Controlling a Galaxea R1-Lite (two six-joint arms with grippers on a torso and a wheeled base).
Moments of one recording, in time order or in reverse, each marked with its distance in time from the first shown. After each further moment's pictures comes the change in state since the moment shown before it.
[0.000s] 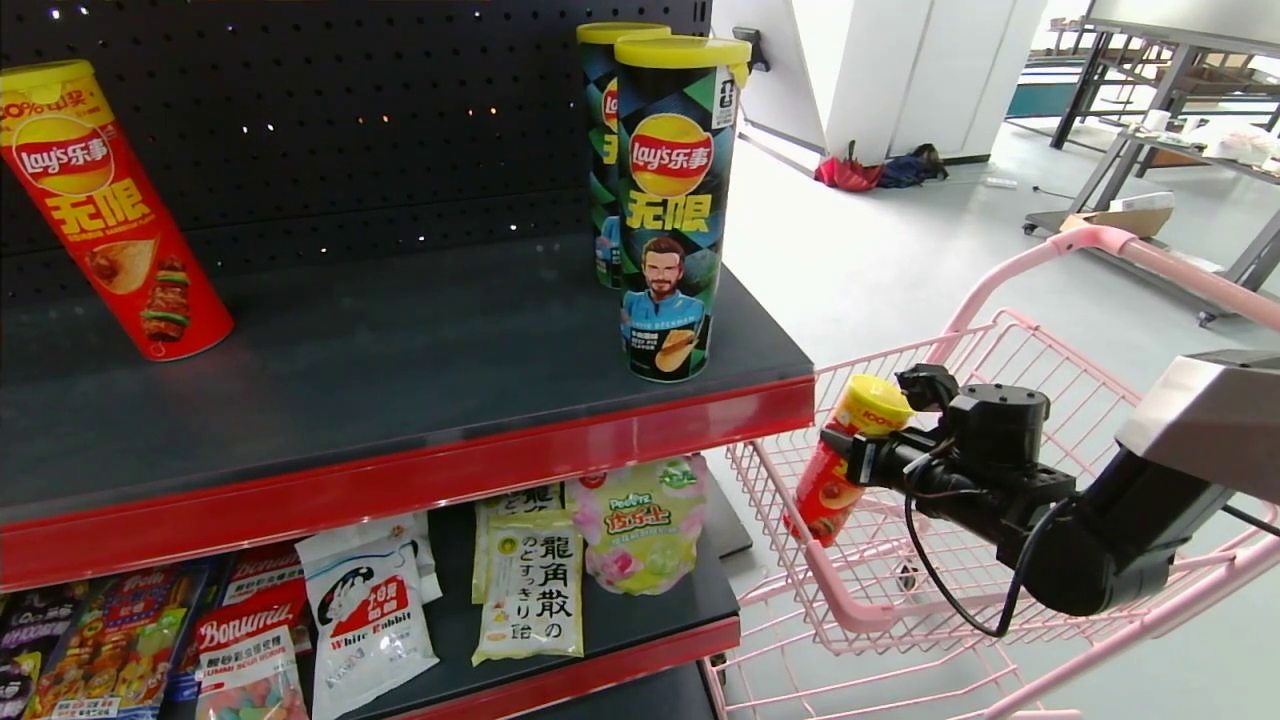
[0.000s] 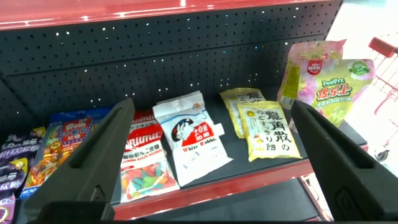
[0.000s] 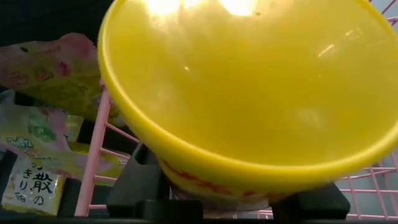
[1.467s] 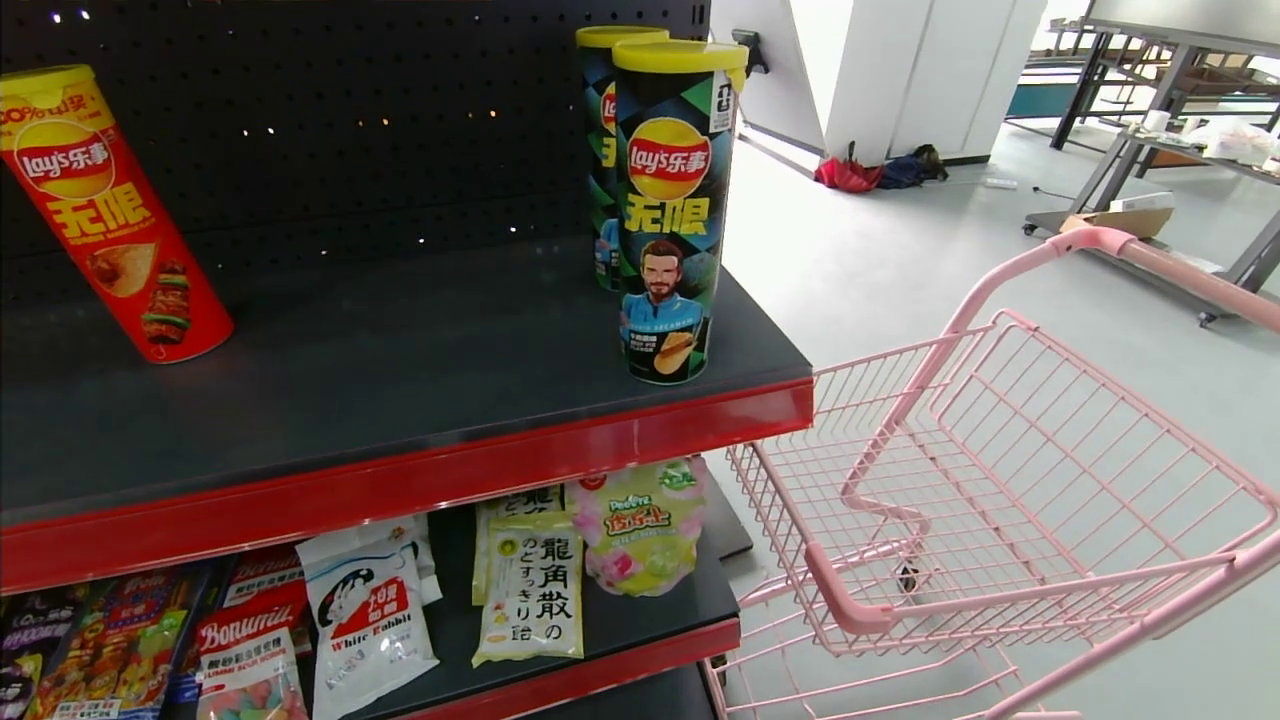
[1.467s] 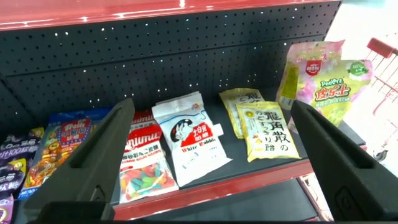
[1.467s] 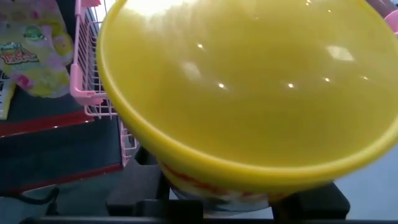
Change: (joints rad) left arm 0.000 0.000 0.000 0.001 -0.003 -0.003; right arm -0.106 -1.778 0.044 1.649 -0.289 -0.291
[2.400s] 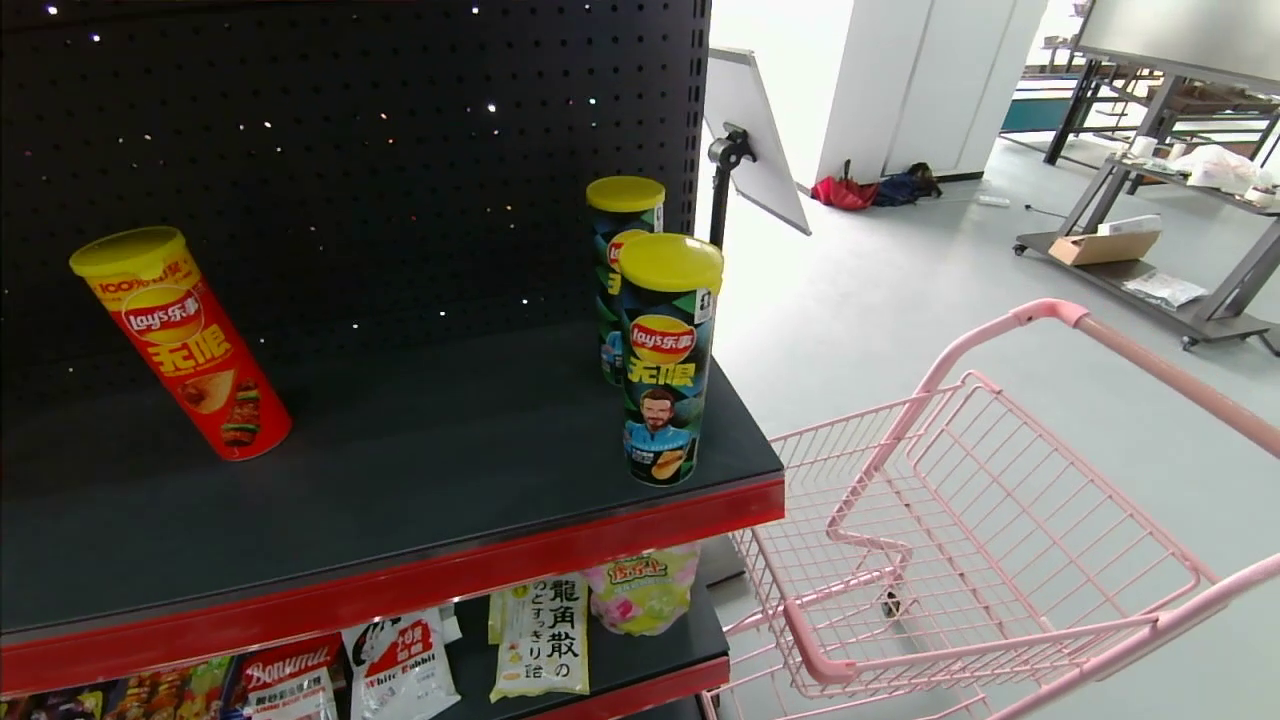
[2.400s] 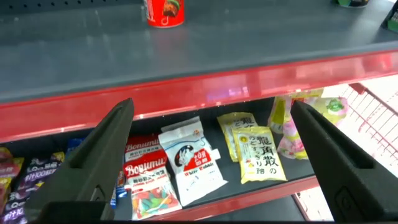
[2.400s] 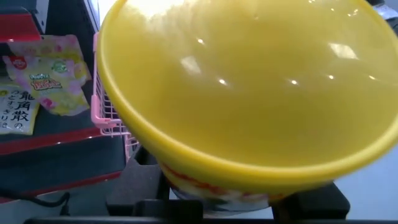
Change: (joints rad) left arm 0.000 0.000 0.000 -0.001 0.000 0.000; right arm 0.003 -0.049 0.041 -0.006 0.007 -0.005
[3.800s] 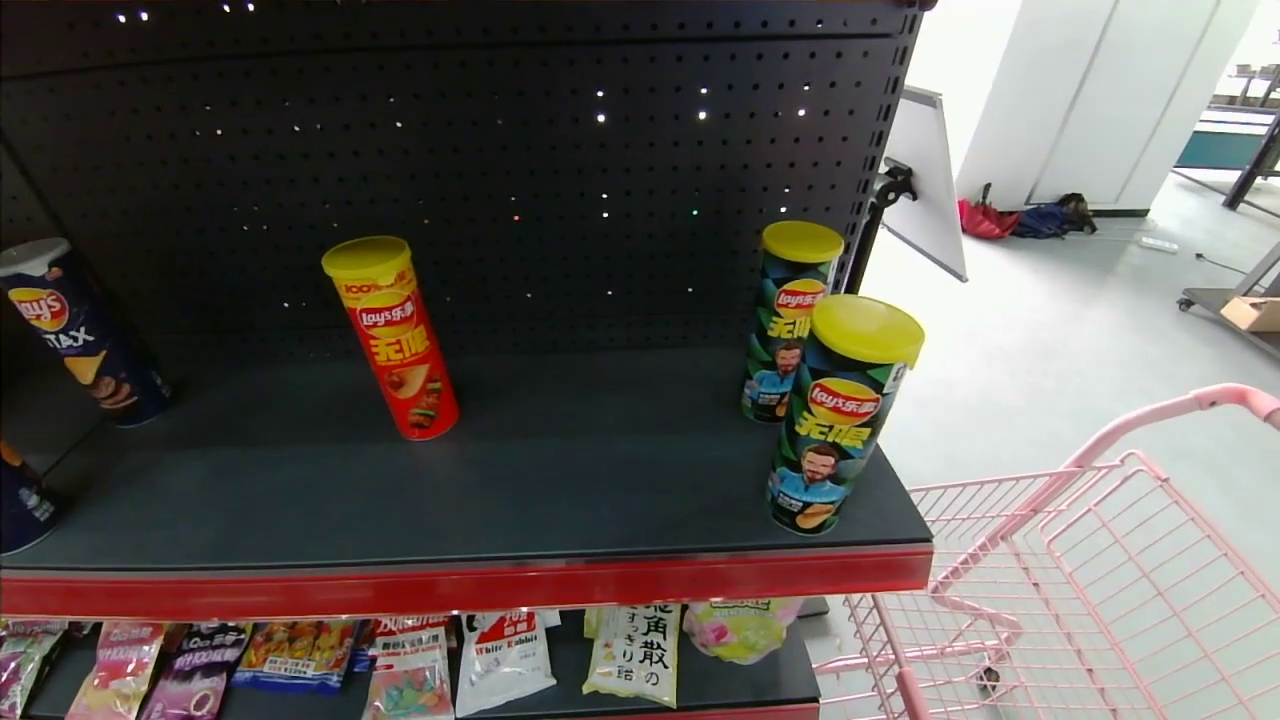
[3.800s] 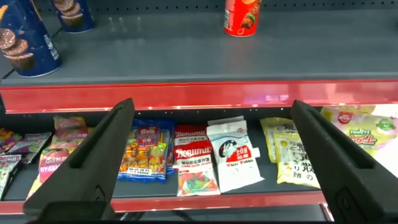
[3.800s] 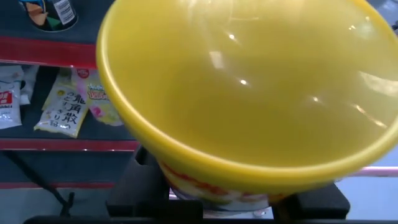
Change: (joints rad) left arm -0.001 0.000 0.000 0.000 -0.001 0.001; right arm 0.006 -0.084 0.115 -0.047 0.014 -0.017
